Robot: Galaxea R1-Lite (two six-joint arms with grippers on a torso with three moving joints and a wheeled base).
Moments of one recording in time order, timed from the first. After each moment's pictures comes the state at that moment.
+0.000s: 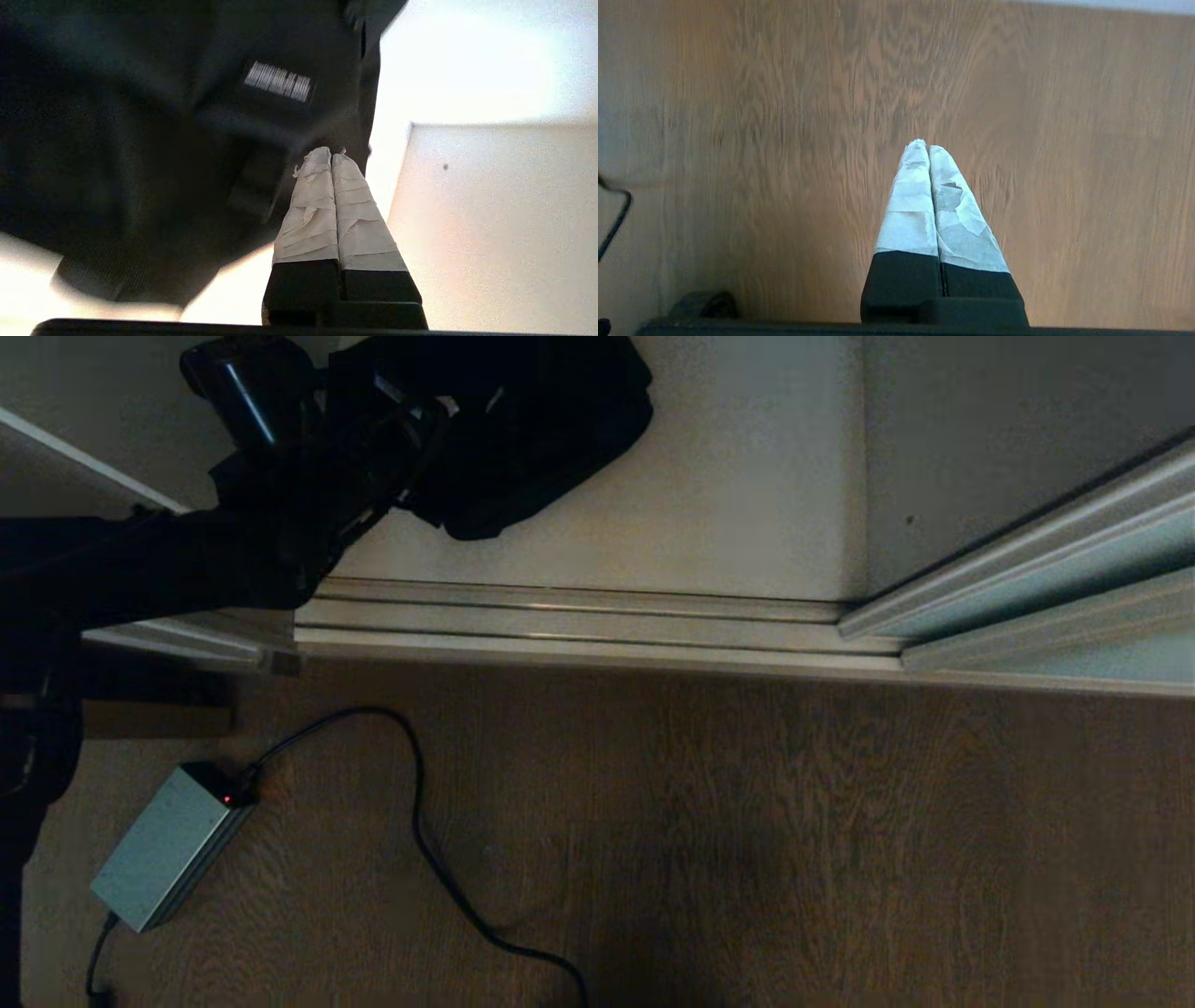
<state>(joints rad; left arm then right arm) -0.17 2.10 -1.94 -0.60 -0.17 -0.90 0.00 0.00 0.00 0.00 -0.01 0.03</state>
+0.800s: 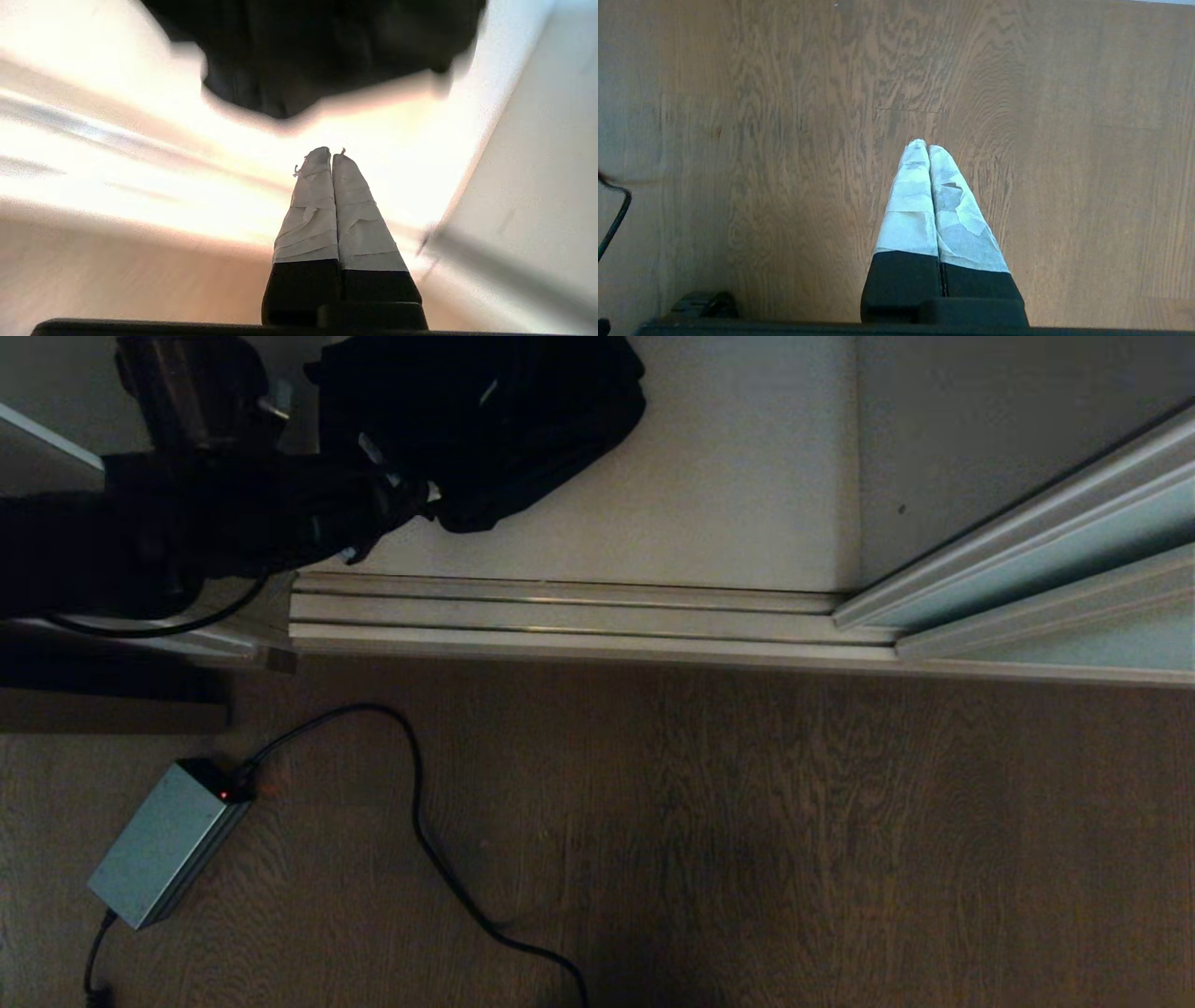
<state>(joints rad) -0.17 1.79 -1.58 -0.27 -0.17 -0.65 0.00 0.00 0.00 0.00 -0.01 0.03</state>
